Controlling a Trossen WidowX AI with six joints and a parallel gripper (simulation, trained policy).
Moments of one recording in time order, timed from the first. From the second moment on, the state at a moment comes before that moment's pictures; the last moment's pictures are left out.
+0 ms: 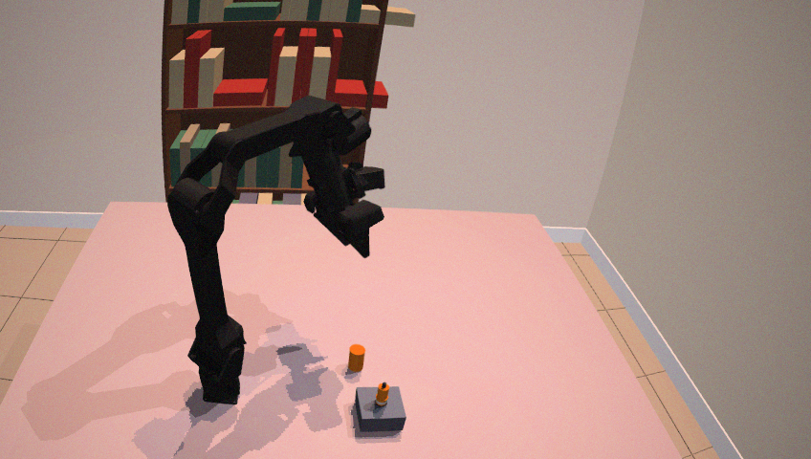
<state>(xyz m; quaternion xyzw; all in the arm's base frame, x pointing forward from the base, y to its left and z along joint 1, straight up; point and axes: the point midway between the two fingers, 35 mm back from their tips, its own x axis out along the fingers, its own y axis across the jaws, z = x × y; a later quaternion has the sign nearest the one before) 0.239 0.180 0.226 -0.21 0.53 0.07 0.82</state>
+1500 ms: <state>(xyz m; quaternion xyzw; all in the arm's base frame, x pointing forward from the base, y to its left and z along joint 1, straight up) 0.269 0.127 0.181 -0.05 0.68 0.01 0.73</state>
